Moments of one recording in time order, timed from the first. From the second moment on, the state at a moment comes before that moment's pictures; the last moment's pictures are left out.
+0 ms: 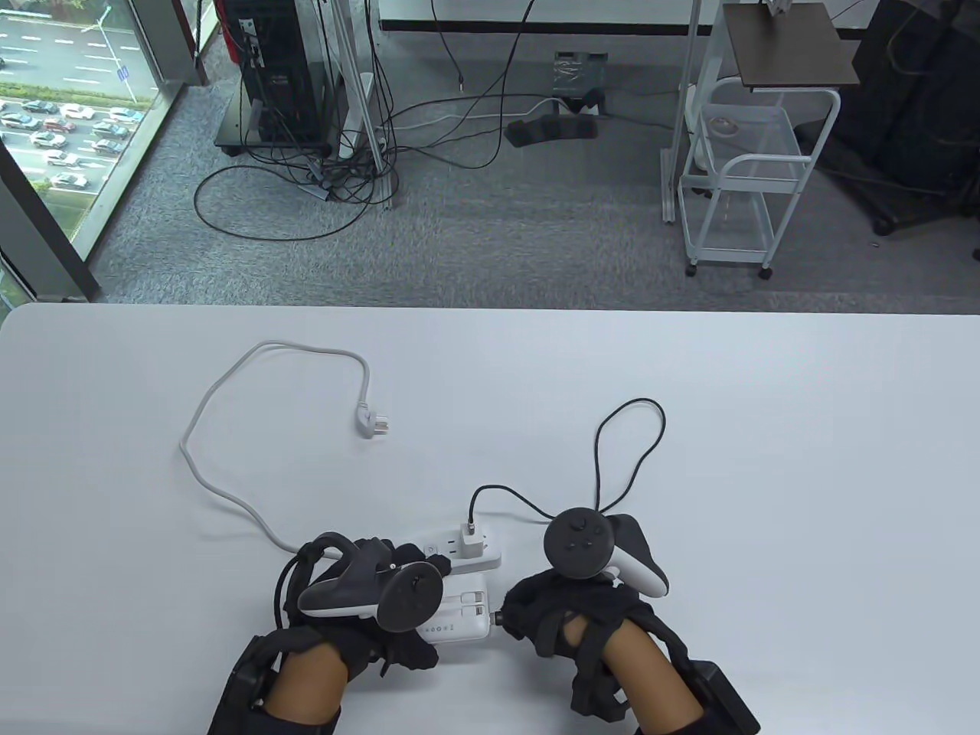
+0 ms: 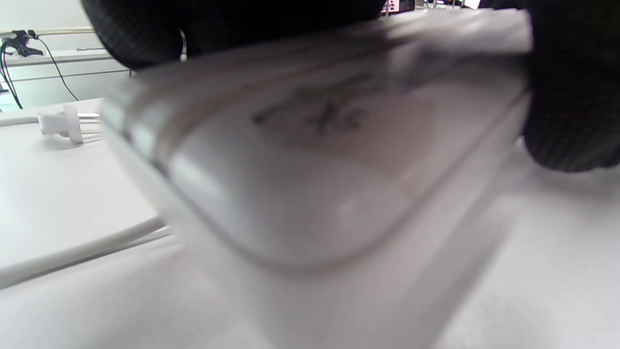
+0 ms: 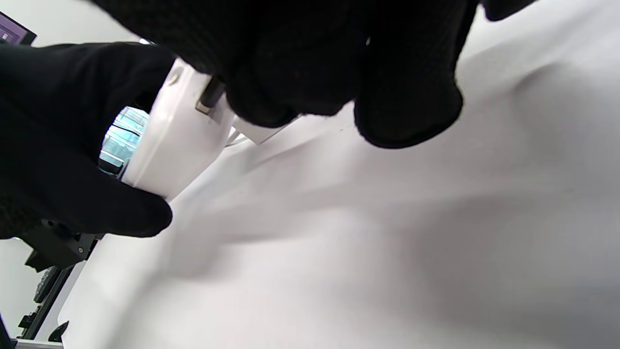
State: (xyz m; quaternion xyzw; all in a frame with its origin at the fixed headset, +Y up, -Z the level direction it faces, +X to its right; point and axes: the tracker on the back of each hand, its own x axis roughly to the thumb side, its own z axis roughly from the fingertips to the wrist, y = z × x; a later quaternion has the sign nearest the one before) left_hand -0.135 -0.690 -0.251 -0.11 -0.35 -0.06 0.93; right_hand 0.079 -0.716 -0.267 0.22 0.30 0.87 0.32
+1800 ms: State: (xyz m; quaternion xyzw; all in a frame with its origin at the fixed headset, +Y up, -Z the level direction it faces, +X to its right) left_hand -0.115 -0.709 -0.251 -0.20 -0.31 -0.10 0.92; right_hand 0.123 -0.680 -0.268 0.20 -0.01 0.96 0.21
